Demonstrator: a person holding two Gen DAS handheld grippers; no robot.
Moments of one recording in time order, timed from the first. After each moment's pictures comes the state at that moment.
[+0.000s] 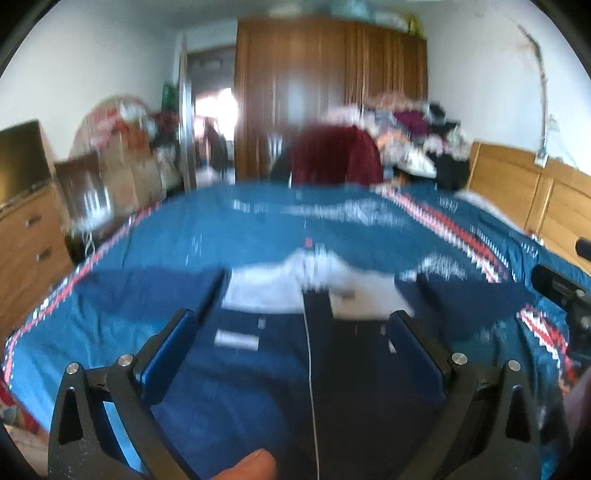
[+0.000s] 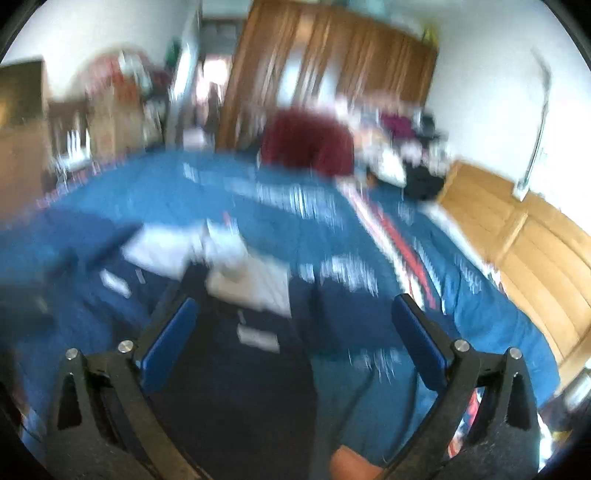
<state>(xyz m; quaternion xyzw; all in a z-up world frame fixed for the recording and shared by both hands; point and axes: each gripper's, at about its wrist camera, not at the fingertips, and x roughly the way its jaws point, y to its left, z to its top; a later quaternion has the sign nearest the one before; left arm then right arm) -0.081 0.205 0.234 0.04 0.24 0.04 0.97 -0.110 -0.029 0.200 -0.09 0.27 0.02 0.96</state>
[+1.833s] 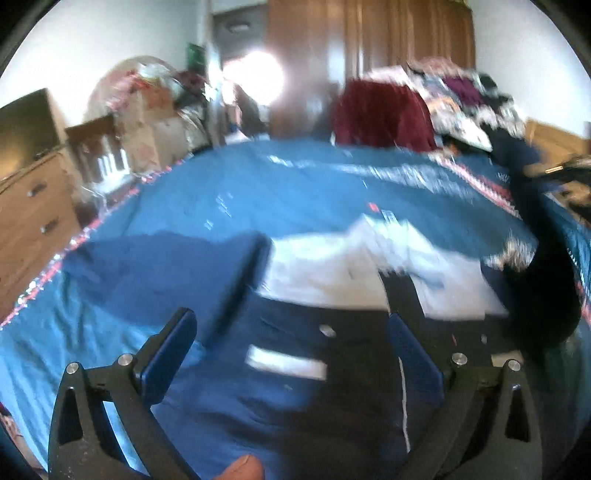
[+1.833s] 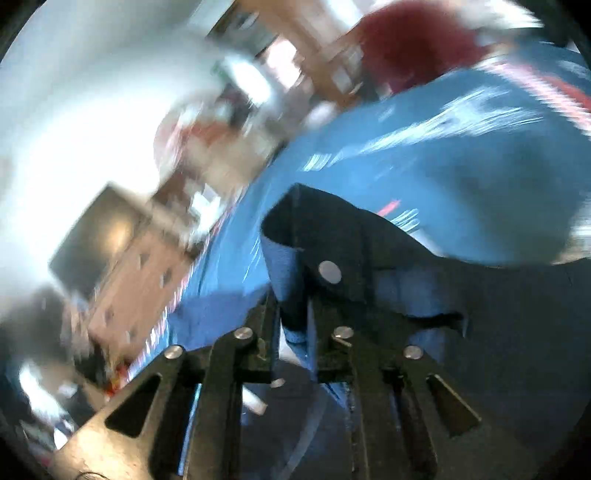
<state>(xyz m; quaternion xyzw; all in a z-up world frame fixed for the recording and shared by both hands) 0.057 0.318 0.141 0.01 0.32 0.11 0.94 0.213 0.062 0.148 0.20 0.37 0.36 0.83</state>
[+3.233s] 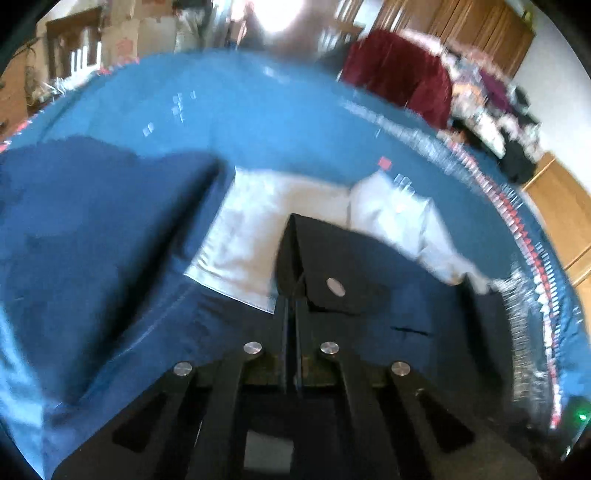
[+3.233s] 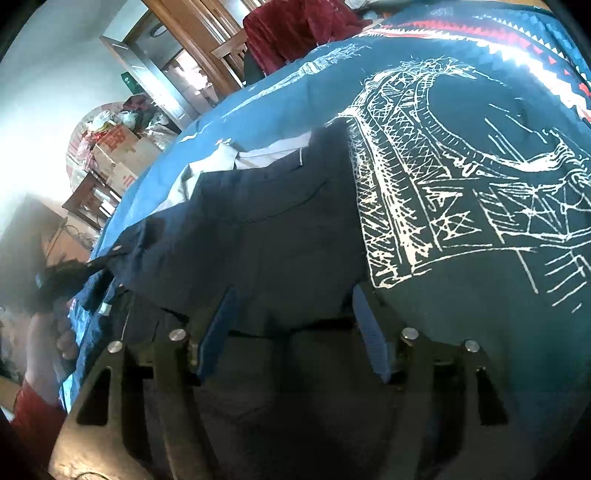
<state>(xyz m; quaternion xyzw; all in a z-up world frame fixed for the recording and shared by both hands) 0.170 0.348 0.052 -0.15 0.42 0.06 0.89 0.087 -0.134 -0.009 0.22 0.41 0.17 0.87</state>
